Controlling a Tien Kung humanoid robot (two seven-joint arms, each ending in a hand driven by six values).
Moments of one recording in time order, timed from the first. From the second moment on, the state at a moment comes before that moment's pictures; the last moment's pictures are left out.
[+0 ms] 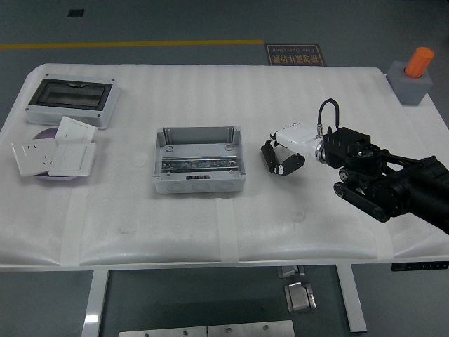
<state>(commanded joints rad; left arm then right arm) -0.05 0.18 -0.76 -0.18 1.06 -0.20 0.24 0.94 -0.28 0.20 0.73 -1.76 -0.02 0.02</state>
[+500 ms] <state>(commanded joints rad) -0.05 0.17 -0.77 -0.18 1.06 -0.19 0.23 0.97 -0.31 0.16 0.78 -1.74 -0.06 0.00</state>
